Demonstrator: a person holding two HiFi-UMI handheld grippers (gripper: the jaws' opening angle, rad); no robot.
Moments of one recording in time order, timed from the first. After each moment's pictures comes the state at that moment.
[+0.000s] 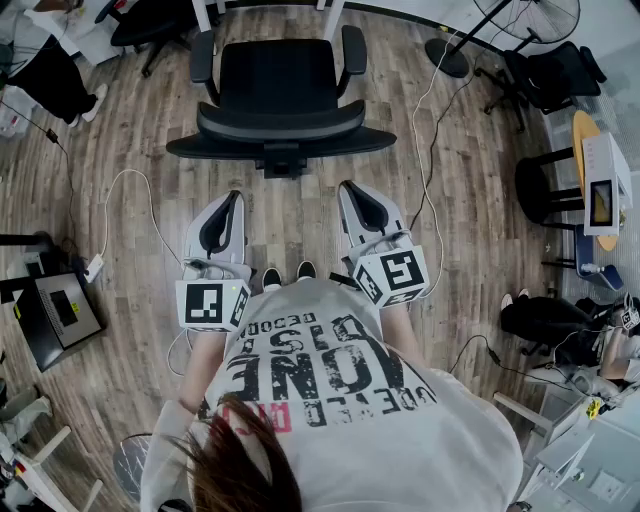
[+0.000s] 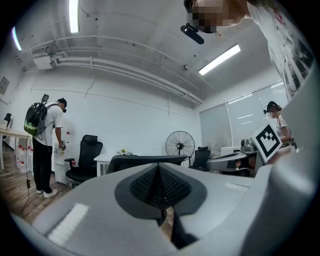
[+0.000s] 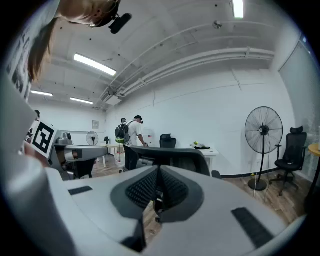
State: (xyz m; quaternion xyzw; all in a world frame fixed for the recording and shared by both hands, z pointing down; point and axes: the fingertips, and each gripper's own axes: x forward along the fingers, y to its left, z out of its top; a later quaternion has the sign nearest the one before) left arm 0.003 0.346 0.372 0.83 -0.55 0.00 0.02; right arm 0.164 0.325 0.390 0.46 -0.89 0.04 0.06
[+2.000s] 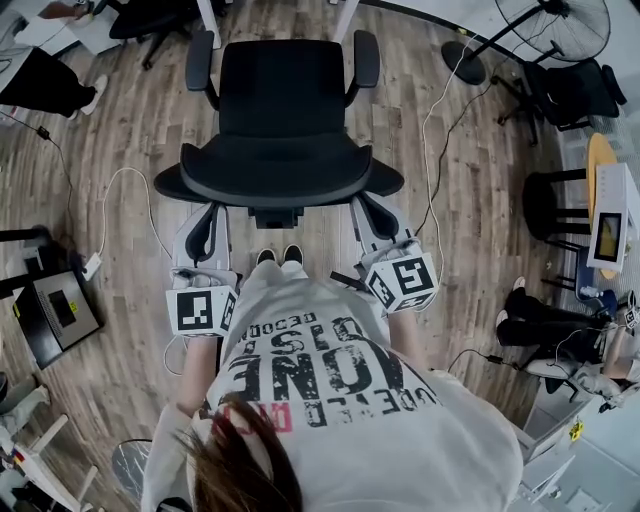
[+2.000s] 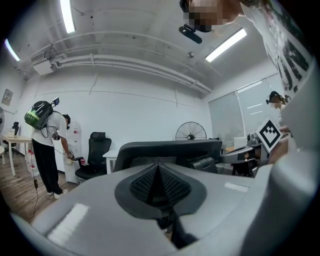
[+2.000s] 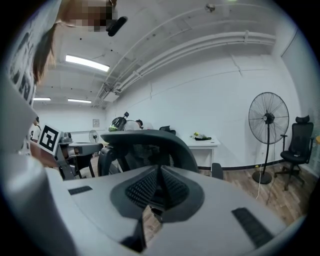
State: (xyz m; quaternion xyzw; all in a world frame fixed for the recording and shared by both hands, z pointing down) left arm -0.018 0.251 0.410 0.80 -0.60 0.04 0.02; right arm 0.197 0.221 0.435 0.44 -0.89 0.09 0.08
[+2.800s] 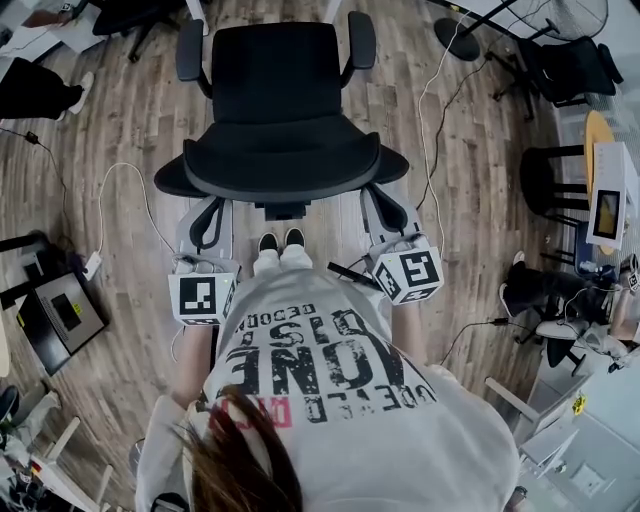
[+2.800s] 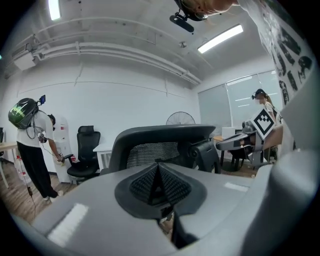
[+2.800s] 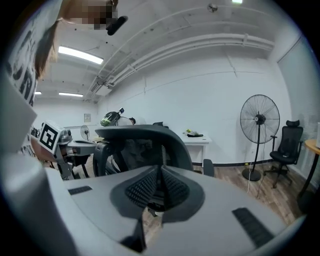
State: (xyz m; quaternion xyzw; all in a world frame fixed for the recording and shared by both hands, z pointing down) left arm -0.020 0.242 0.433 0.84 -0.54 0.11 0.03; right arm 0.205 0.228 0.442 0.48 -0.87 0.09 0.11
